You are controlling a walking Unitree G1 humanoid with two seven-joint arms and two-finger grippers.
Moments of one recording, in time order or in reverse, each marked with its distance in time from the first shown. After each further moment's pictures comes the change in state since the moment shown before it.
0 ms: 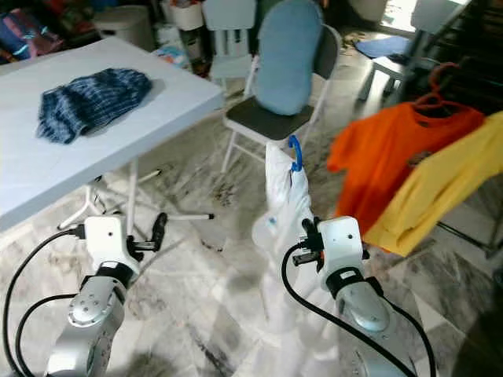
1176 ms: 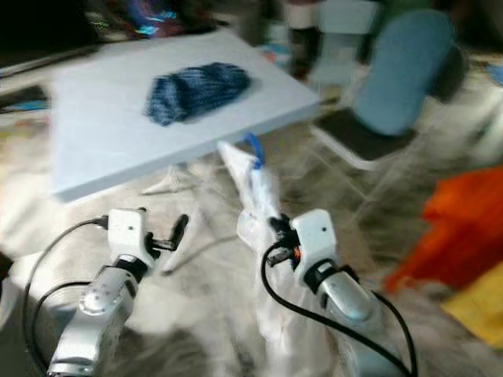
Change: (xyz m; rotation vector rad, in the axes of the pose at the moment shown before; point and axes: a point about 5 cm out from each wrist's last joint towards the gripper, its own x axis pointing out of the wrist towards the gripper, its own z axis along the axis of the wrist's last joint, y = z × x) left arm 0.011 -0.025 -0.003 -0.009 0.050 -0.204; right arm 0.011 0.030 0.017 0.051 -0.046 0.286
